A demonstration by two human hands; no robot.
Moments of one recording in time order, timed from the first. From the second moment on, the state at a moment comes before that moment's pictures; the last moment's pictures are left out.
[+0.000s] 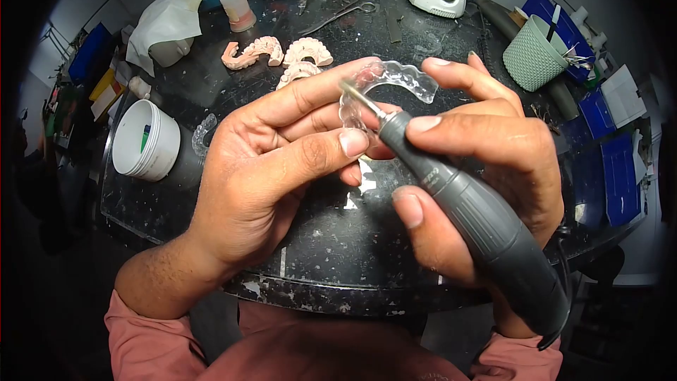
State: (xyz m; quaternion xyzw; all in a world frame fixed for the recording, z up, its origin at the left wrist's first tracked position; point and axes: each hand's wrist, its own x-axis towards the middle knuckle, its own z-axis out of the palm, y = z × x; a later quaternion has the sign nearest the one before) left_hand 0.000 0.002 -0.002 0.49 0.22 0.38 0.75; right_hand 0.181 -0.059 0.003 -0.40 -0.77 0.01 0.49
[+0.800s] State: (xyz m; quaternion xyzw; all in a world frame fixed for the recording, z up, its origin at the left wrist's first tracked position) left_hand 0.000 0.000 -0.002 0.52 0.22 0.39 0.73; right_hand 0.182 -0.061 0.003 -0.40 -0.77 0.02 0.50
